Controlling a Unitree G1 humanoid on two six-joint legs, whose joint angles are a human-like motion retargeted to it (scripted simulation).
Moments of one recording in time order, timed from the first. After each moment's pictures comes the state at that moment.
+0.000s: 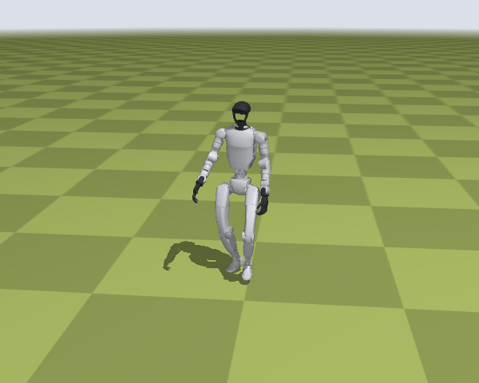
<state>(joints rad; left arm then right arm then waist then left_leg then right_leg) -0.04 0.21 -0.16 1.16 -0.02 -0.03 0.00 -0.24 -0.32 0.20 0.98 0.06 -0.06 -0.03 0.06 0.00 0.05 -0.66 0.22 0.25 1.11 -0.30 0.10 -0.16 0.07 -0.17 0.60 -0.42 -0.07</state>
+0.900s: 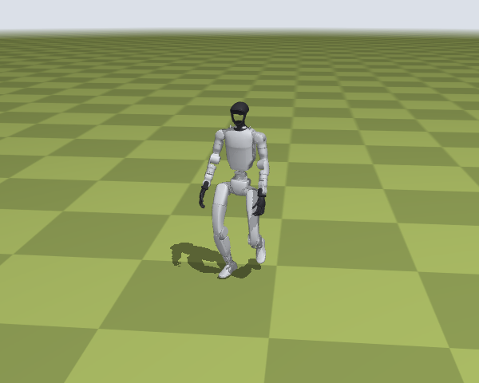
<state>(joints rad) -0.12 0.21 -0.23 1.15 0.02 -0.04 0.03 -0.14 -0.25 0.22 1.26 0.00 -0.02 -0.04 0.00 0.07 0.05 -0.37 0.26 0.15 1.43 -0.25 0.13 -0.38 0.05 -0.24 0.68 -0.29 -0.07</state>
